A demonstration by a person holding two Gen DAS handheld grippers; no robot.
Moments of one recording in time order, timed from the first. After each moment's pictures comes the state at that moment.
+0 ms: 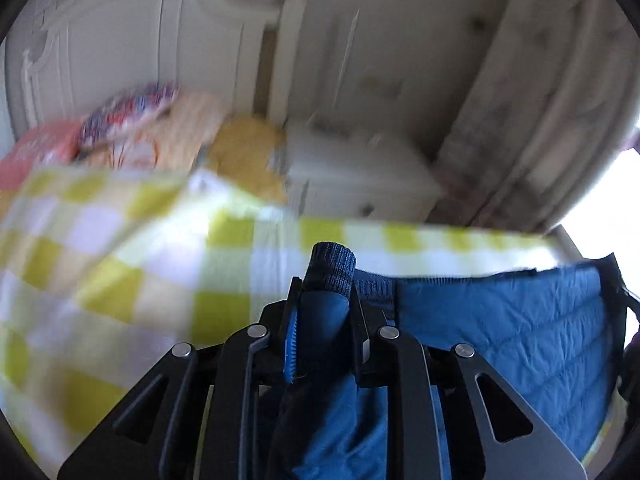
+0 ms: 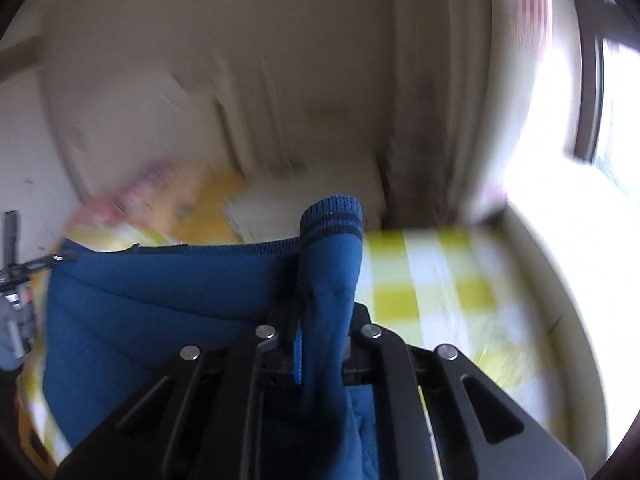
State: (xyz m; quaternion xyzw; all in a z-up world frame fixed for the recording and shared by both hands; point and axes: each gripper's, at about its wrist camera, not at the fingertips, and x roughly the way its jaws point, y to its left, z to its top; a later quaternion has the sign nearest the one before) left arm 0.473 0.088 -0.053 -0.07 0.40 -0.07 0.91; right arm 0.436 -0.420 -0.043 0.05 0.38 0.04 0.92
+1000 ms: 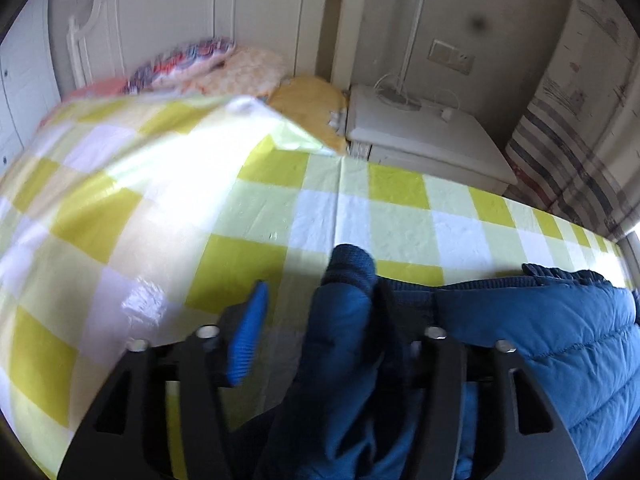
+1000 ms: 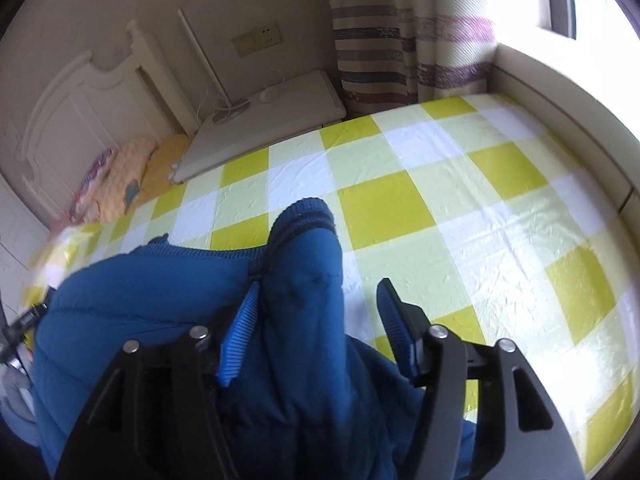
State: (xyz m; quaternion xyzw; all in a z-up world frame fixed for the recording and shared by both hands) left arm 0.490 0.099 -0.109 -0.09 0.44 0.03 0.89; right arm 0.468 -0.450 -0.117 0.17 0.41 0.01 0.89
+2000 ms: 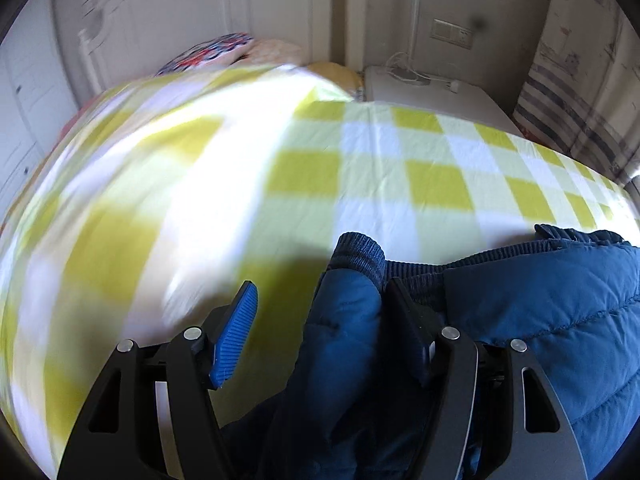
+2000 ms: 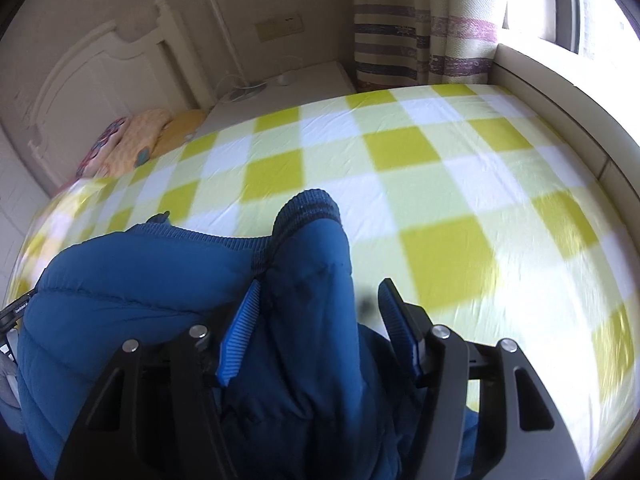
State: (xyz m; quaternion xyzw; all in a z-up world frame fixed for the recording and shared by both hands) left arm 0.376 0.115 -0.115 -0.04 0.44 0.06 0.90; right arm 0.392 -0.405 -0.121 0.10 0.42 0.03 0.90
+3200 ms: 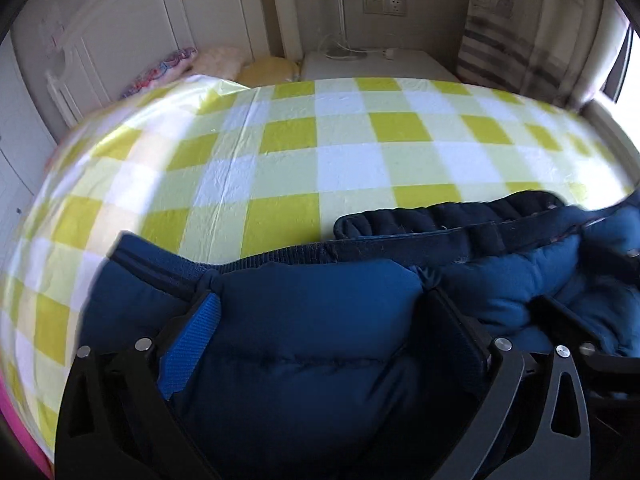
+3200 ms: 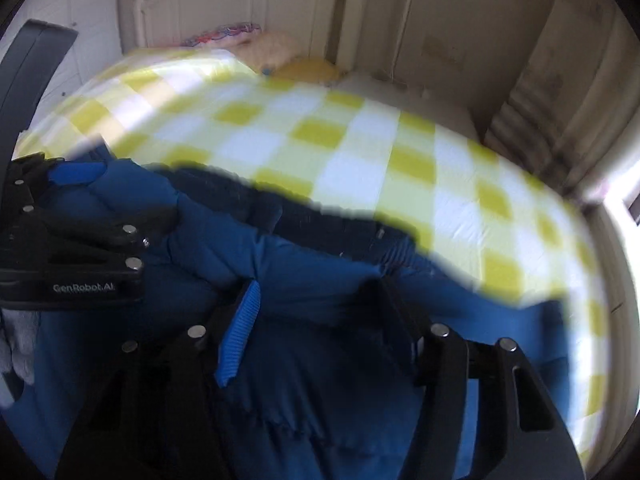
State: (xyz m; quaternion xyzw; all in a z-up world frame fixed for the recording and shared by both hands) left arm 0.328 -0.021 -0.111 0.05 0.45 0.02 0.89; right arm 0.342 -0.187 -0.118 -0.15 0.41 0.13 0.89
